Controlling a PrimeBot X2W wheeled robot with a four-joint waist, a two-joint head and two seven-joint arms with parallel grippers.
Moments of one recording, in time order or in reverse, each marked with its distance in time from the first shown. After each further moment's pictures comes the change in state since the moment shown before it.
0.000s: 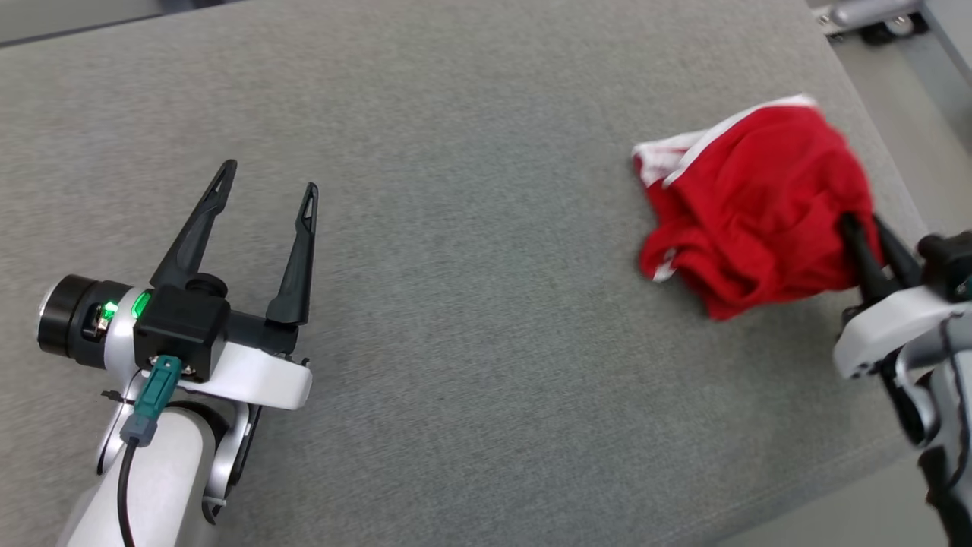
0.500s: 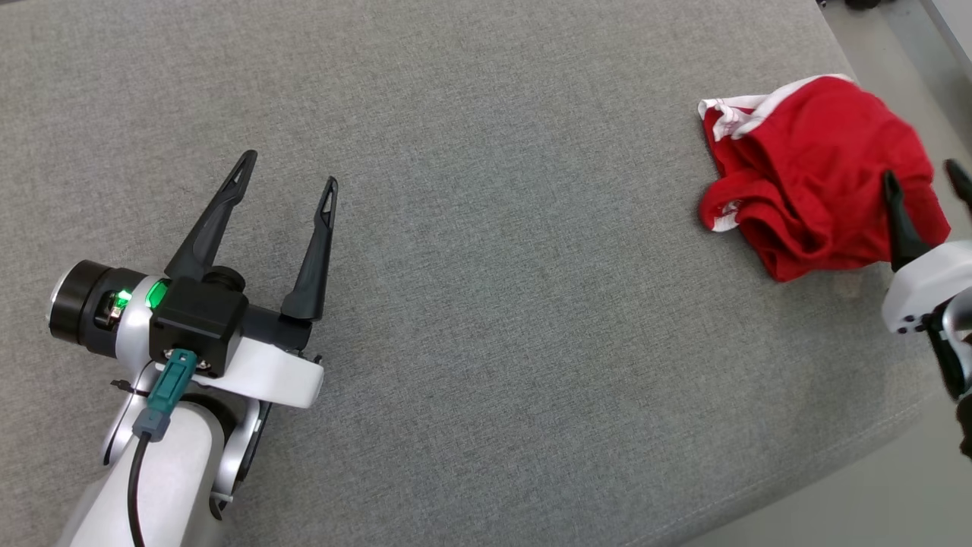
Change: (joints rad) left arm -0.025 0.011 -0.032 -0.028 0.008 -0.012 0.034; right arm -0.205 -0.029 -0.070 0.302 -0.095 0.000 -0.071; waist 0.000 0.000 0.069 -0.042
